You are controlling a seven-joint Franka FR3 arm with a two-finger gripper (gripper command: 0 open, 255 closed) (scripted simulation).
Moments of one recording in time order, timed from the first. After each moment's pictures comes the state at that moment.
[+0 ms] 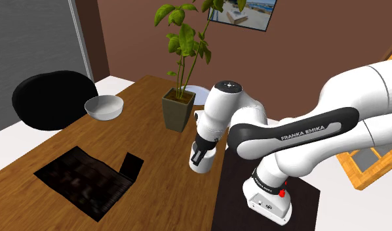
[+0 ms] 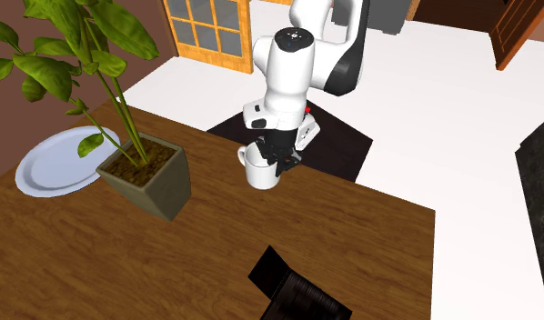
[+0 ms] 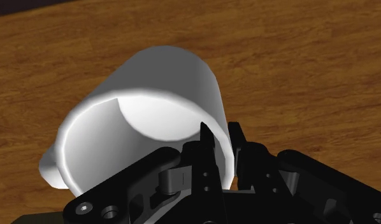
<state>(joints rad) 0.29 -0.78 0.51 -2.94 0.38 2.29 0.23</state>
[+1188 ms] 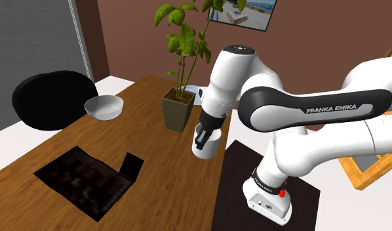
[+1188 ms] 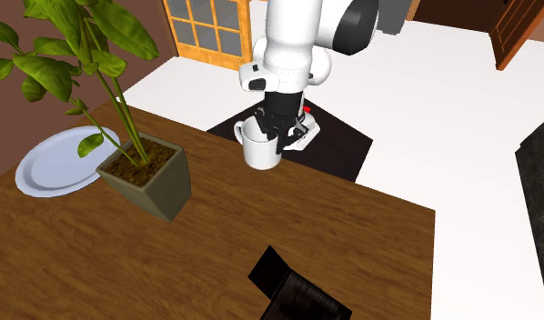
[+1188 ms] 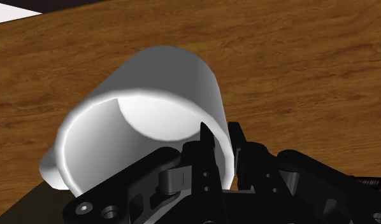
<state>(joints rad) 0.27 -0.91 0.42 -2.77 0.30 1.99 0.23</state>
